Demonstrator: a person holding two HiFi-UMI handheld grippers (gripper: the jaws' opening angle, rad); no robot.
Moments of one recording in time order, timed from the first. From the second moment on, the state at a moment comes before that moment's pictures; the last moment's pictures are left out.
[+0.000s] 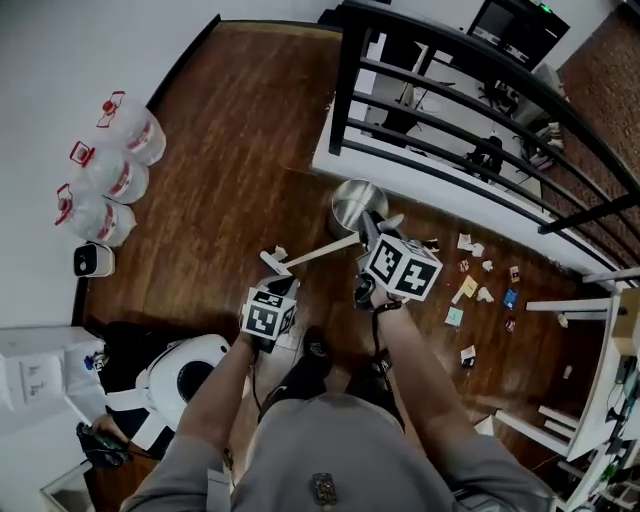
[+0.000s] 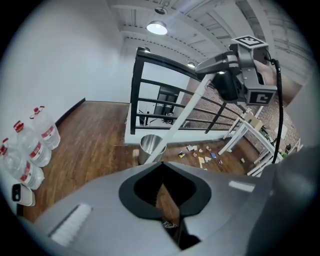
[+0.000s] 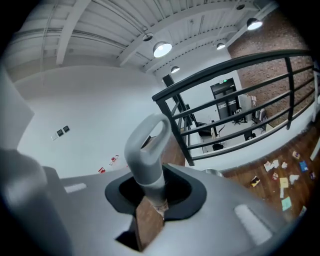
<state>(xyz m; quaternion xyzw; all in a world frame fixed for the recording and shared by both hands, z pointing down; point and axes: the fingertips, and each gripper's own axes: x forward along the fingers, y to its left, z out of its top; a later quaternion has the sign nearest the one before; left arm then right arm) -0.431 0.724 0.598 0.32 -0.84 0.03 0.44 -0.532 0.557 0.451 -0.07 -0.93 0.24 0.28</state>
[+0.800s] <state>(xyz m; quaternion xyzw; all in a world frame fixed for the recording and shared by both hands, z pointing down) -0.514 0.644 0.680 0.41 -0.82 0.09 0.39 -0.527 0.517 0.524 0.01 -0.90 0.32 0.30</state>
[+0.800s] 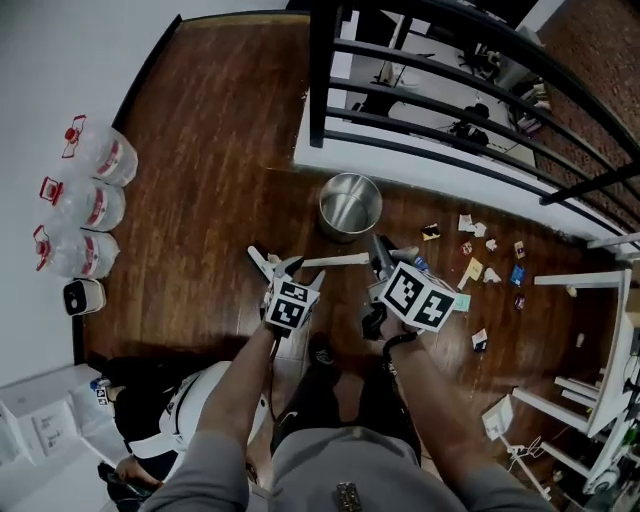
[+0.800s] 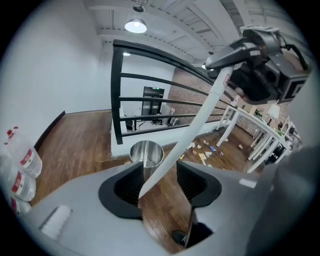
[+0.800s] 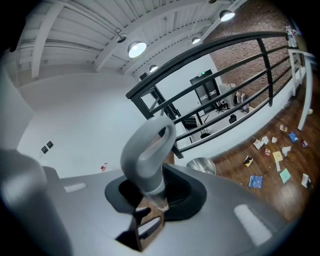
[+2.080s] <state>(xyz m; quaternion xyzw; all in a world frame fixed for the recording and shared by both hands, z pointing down) -0.319 0.247 0.688 0.64 -0.65 0.18 0.36 -0.303 0.170 0.496 0.22 -0.89 0.33 0.24</state>
